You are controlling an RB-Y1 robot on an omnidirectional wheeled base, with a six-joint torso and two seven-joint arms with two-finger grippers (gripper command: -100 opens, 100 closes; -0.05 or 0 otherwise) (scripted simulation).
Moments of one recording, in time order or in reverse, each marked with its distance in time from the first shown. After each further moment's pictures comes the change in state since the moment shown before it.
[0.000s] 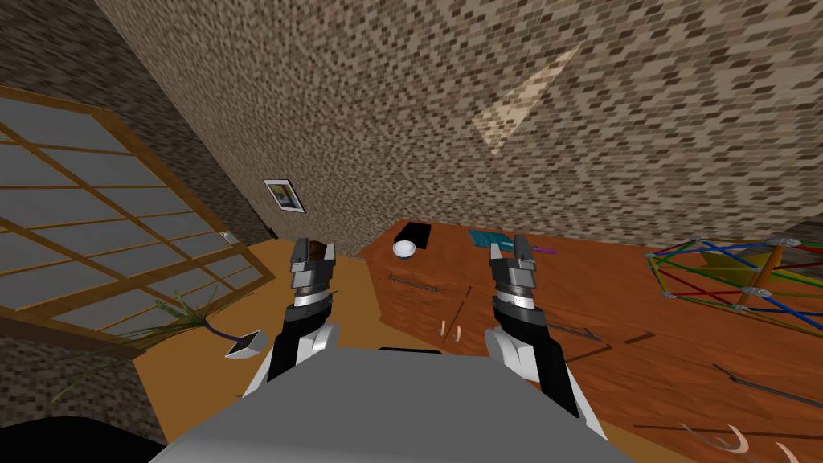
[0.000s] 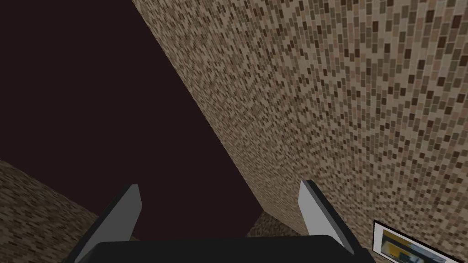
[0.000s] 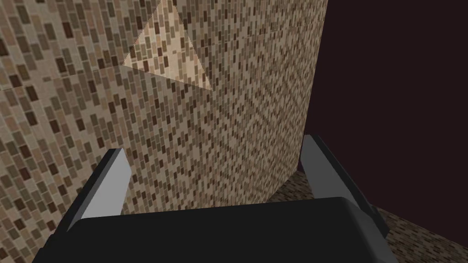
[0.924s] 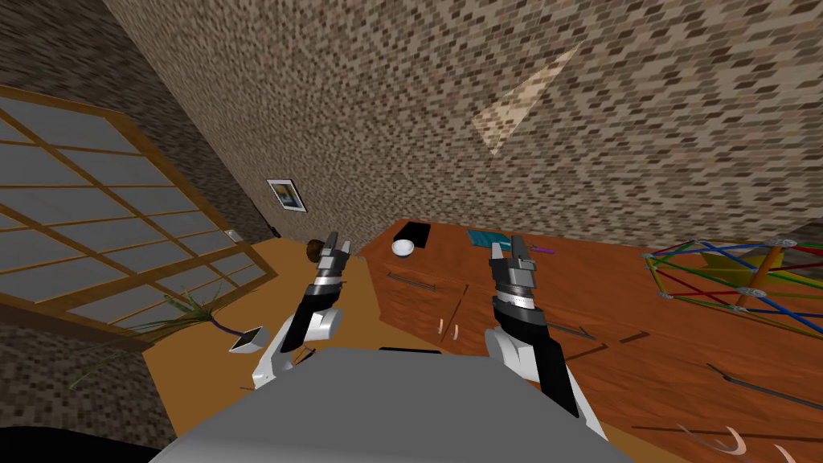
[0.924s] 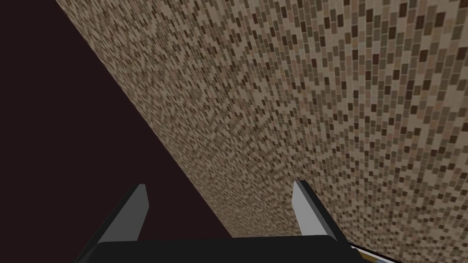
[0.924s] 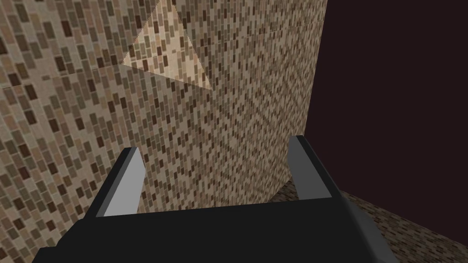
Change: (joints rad) left arm -0.164 0.150 0.013 0.098 0.011 0.230 0.014; right arm 0.000 0.000 0.000 0.000 0.000 0.000 0.000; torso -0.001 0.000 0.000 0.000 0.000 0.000
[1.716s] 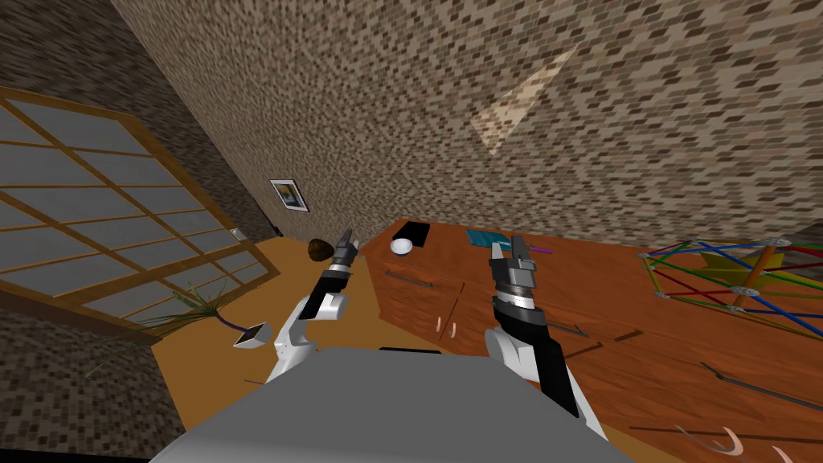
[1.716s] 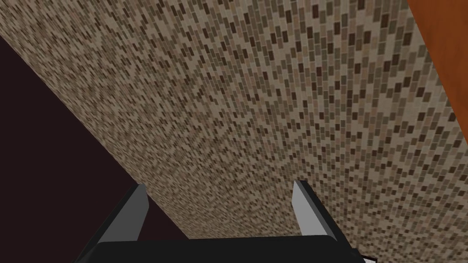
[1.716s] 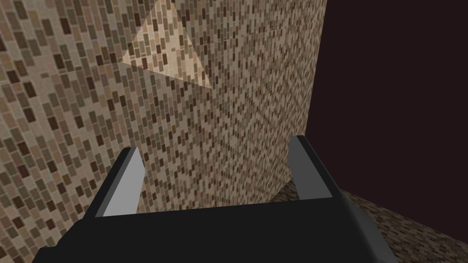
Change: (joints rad) left arm -0.157 0.053 0.007 0.098 0.008 0.233 0.012; right arm 0.000 0.000 0.000 0.000 0.000 0.000 0.000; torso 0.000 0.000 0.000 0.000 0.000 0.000
